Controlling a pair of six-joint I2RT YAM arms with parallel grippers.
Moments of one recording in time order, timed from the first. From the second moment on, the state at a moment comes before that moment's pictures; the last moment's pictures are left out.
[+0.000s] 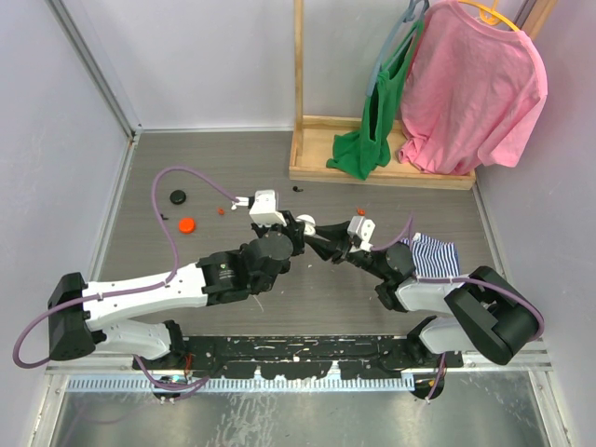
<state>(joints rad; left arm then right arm) -1.23 1.25 0.98 -0.08 -0.88 -0.72 0.65 1.32 0.25 1.45 -0.48 0.04</state>
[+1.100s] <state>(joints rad) -1.17 1.08 0.98 -0.16 -0.66 -0.72 0.65 1.32 0.24 1.46 -0.48 0.04</state>
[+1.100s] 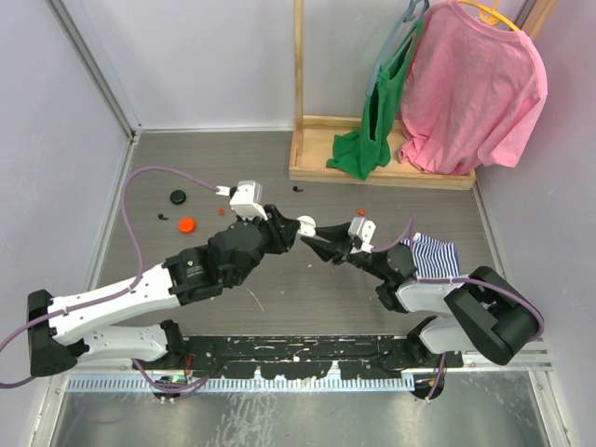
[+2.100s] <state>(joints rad) -1.00 1.11 0.97 -0.17 -0.33 -0.72 0.65 1.32 0.24 1.46 -0.53 0.06</state>
